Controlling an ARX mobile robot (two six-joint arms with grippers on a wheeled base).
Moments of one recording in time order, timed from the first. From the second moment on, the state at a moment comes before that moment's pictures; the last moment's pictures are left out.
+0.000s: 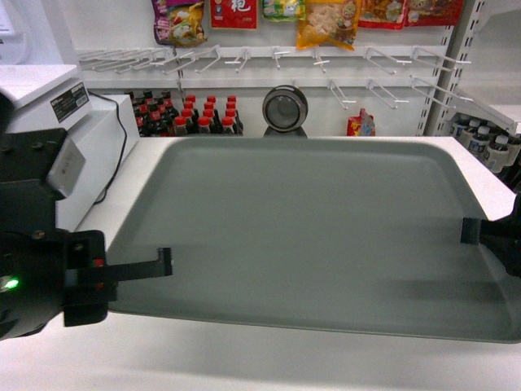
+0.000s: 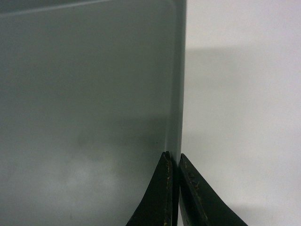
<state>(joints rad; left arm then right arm) -0.36 1.55 0.62 0.10 -0.30 -0.39 0.13 1.64 0.60 0.43 -0.03 0.23</state>
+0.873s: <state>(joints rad) -0.36 1.99 0.94 0.10 -0.34 -0.42 0.07 2.15 1.02 0.47 0.01 -0.06</state>
